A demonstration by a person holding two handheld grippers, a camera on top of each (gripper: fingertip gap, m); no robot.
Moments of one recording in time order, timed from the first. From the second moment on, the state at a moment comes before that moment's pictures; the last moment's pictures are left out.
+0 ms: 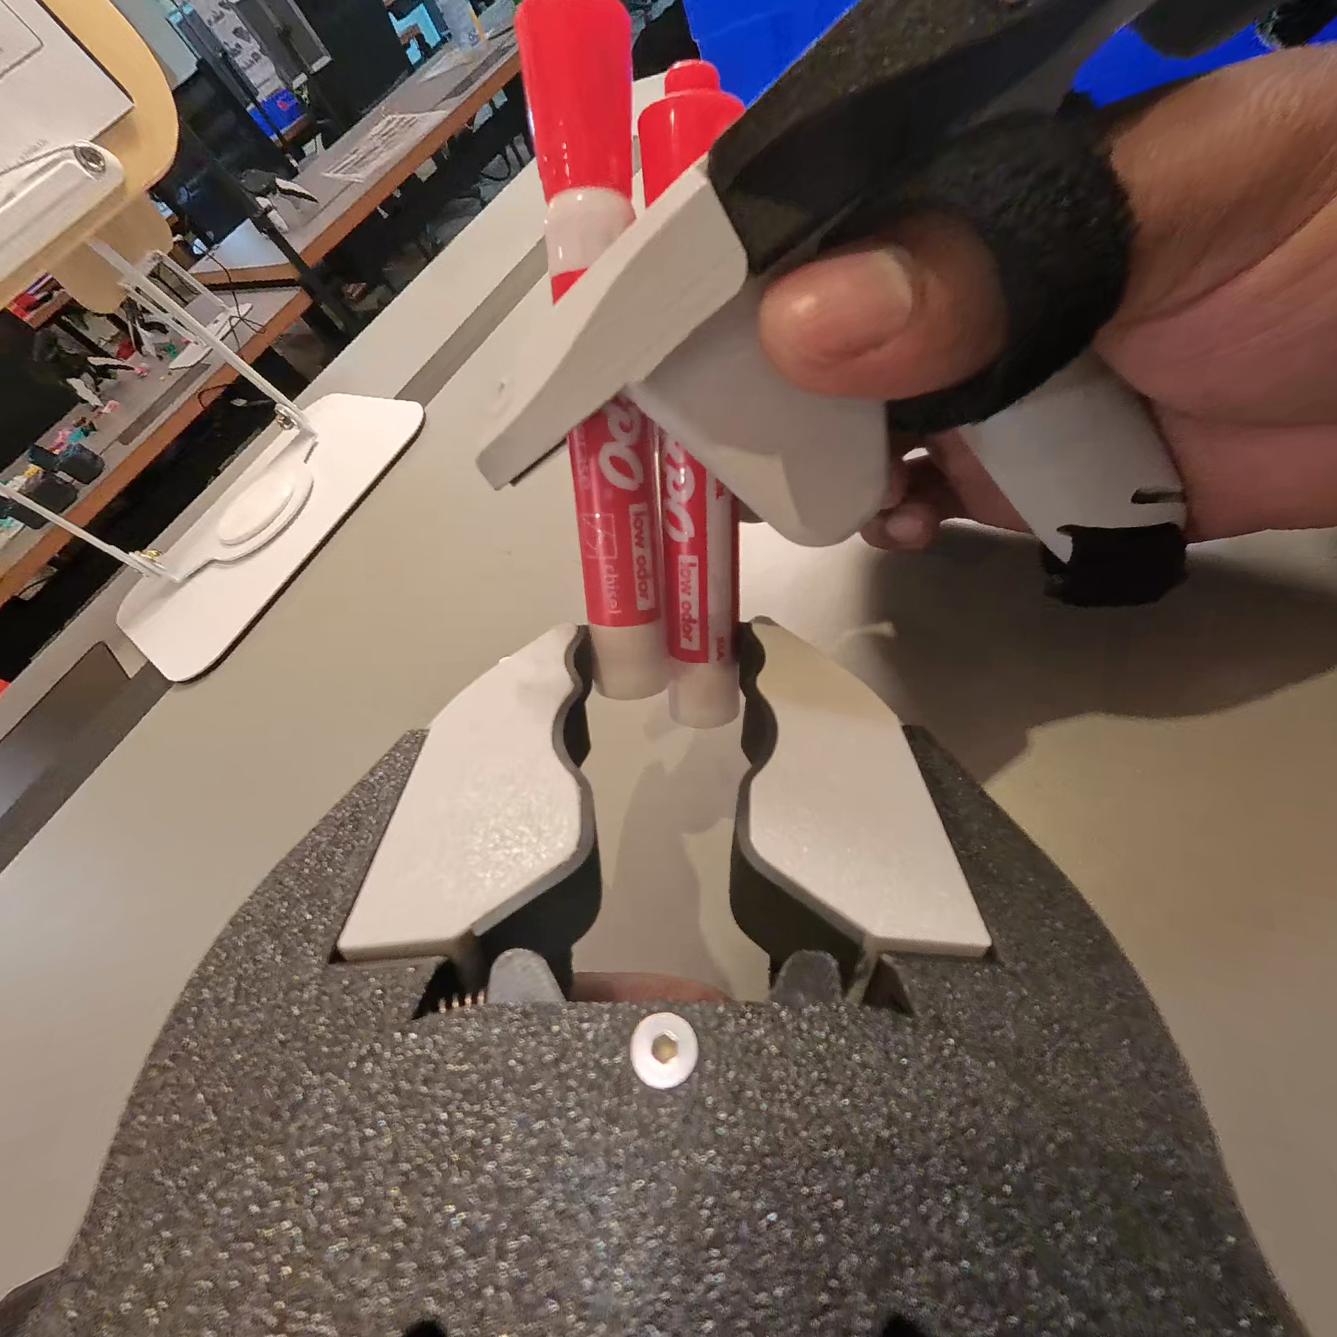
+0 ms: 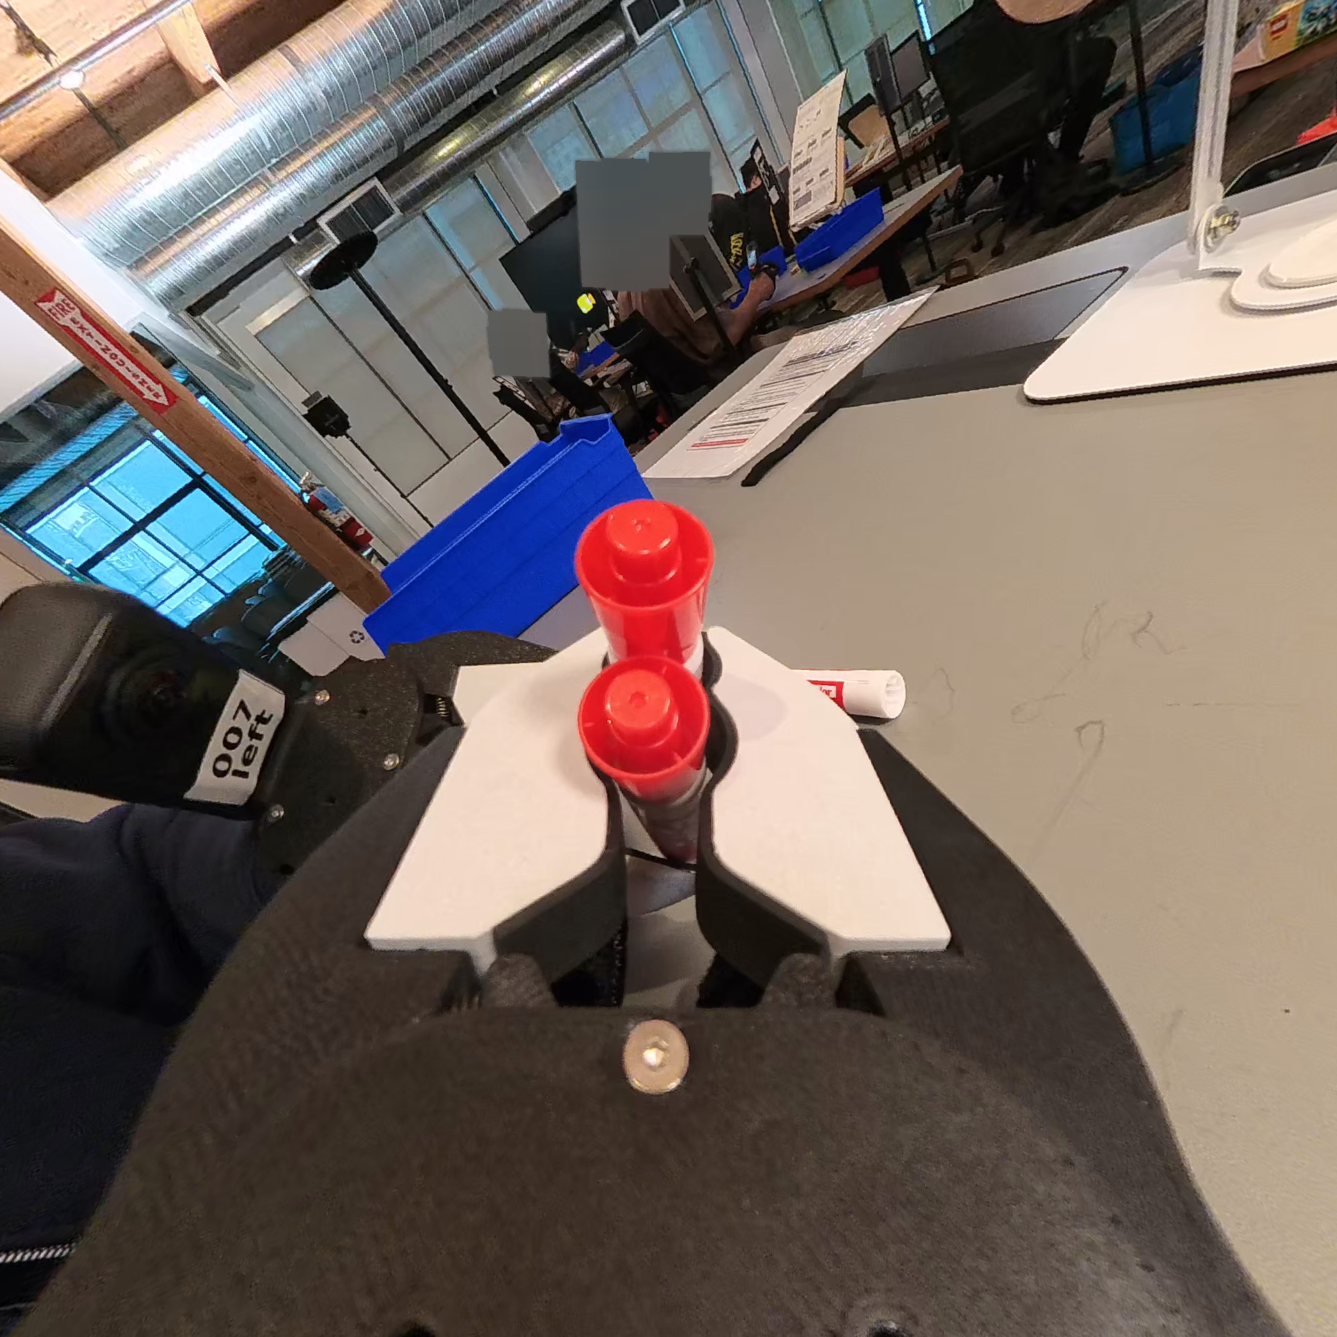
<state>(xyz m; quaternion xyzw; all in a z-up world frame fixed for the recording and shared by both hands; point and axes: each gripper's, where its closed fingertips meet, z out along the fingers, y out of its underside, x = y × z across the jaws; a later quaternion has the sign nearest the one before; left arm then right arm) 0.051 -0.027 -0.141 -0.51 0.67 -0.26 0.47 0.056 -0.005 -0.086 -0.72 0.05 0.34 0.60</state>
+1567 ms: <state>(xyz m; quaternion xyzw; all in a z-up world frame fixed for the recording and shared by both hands) -0.009 -0.024 -0.149 -0.41 0.79 -0.39 0.24 -0.008 -0.012 -0.137 -0.81 -0.21 0.24 0.49</state>
